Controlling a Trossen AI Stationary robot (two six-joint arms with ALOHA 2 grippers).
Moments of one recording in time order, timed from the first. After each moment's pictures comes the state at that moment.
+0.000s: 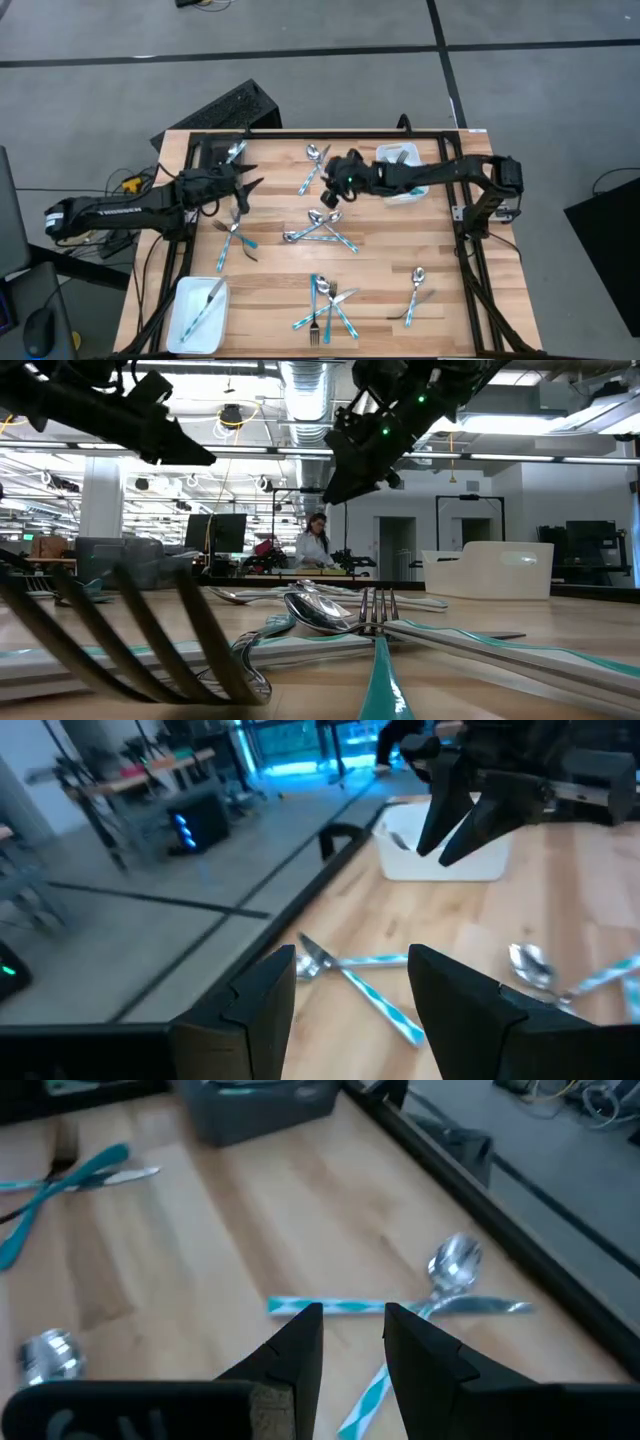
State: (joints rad) left arm 0.28 0.64 0.32 0.13 -0.27 0.16; right arm -0.17 1.69 1.14 -0.05 0.34 0.16
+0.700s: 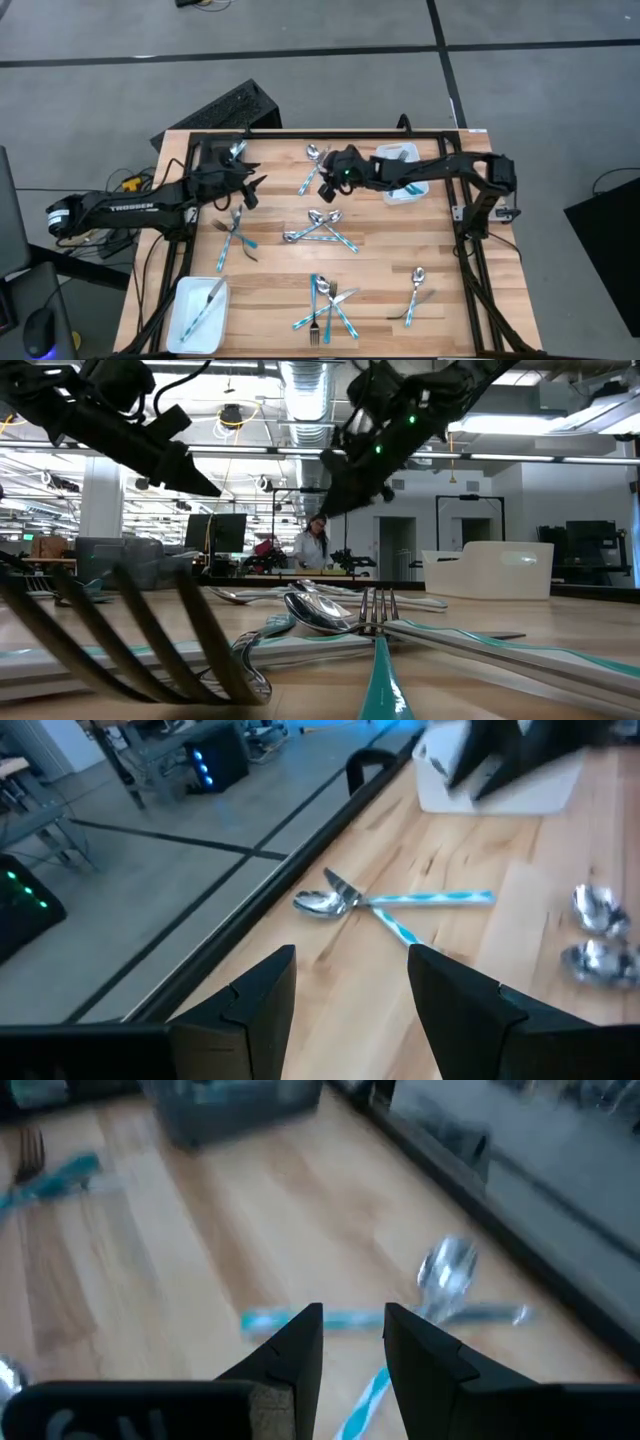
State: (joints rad) left arm 0.37 0.80 0.32 0.15 -0.27 0.11; right arm -0.21 1.77 1.14 0.01 0.29 0.19
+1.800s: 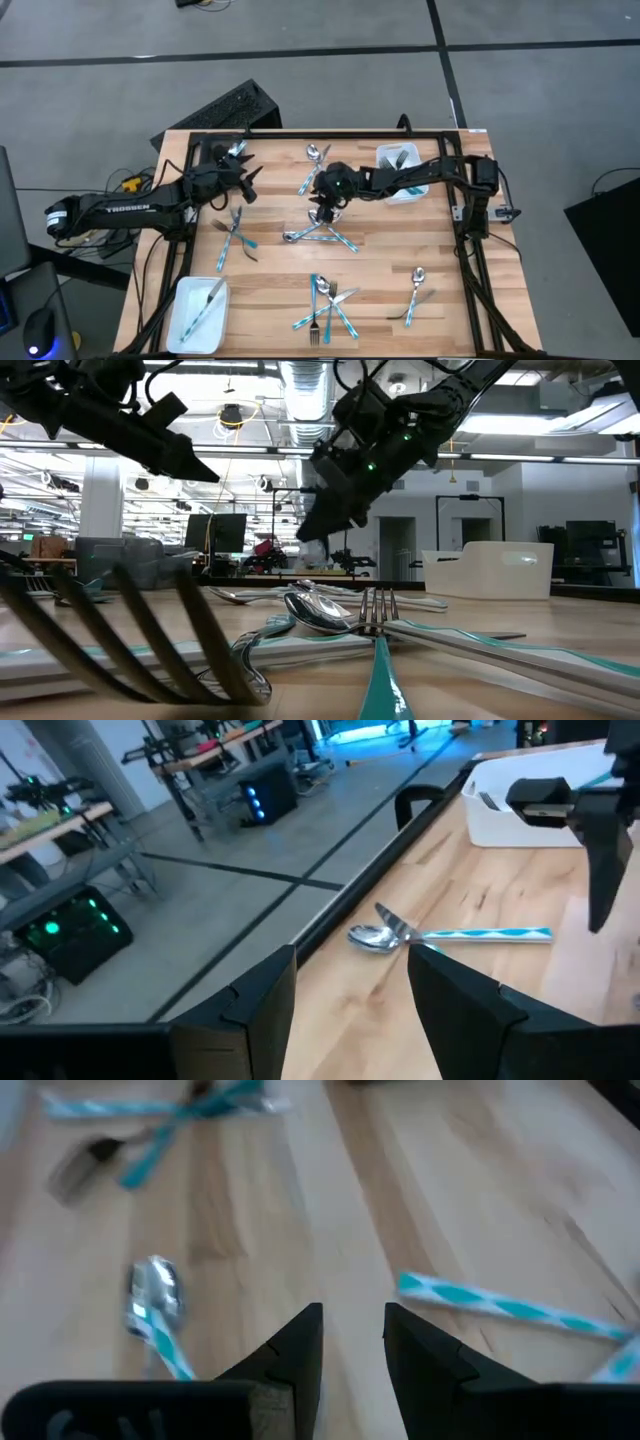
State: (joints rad) left arm 0.34 0.75 0.32 0.17 -0.41 0.18; right arm -0.17 1.87 1.14 0.07 -0.01 0.09
